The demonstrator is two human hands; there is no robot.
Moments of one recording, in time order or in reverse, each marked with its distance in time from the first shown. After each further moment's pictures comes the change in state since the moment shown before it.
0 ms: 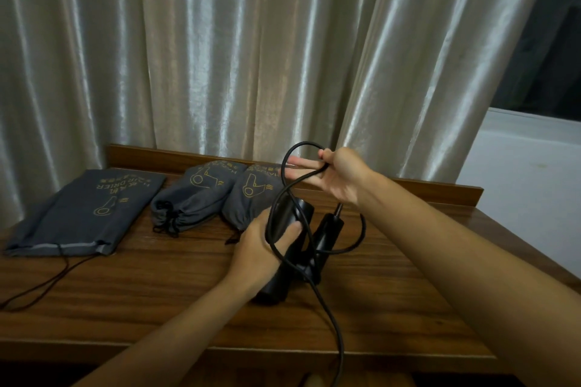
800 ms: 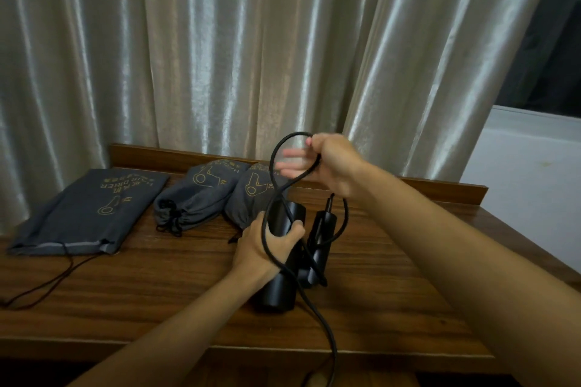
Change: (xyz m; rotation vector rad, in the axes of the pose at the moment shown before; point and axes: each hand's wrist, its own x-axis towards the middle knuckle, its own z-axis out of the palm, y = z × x) left_hand 0.006 0.011 0.003 0.231 0.103 -0.140; right_hand -0.010 -0.002 0.024 -0.278 -0.025 -0.118
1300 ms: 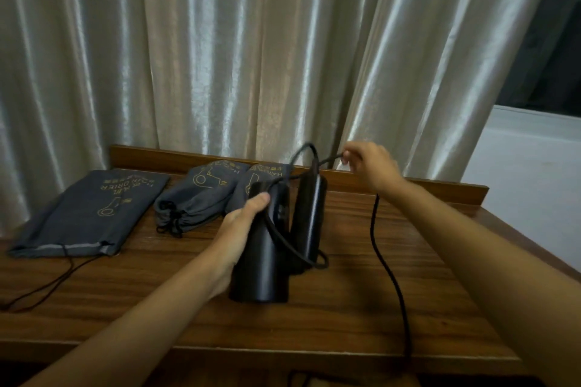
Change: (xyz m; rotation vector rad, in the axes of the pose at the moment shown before) left_hand 0.005 0.024 -0.049 -0.560 -0.240 -0.318; right_hand 0.018 0.002 -0.095 -1.445 0.229 -0.468
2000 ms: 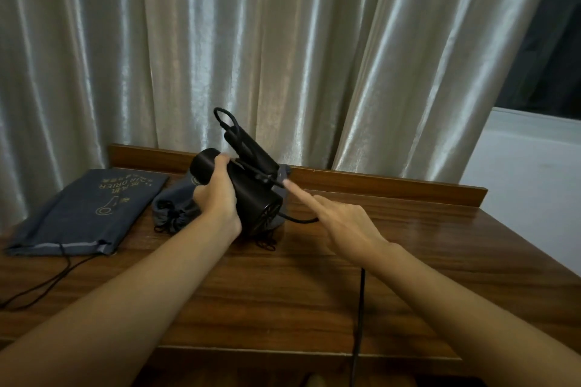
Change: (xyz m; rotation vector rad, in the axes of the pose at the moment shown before) left_hand 0.045 0.030 0.002 -0.523 0.566 0.016; right_hand -0.078 -0.034 0.049 -0.293 -0.089 -0.472
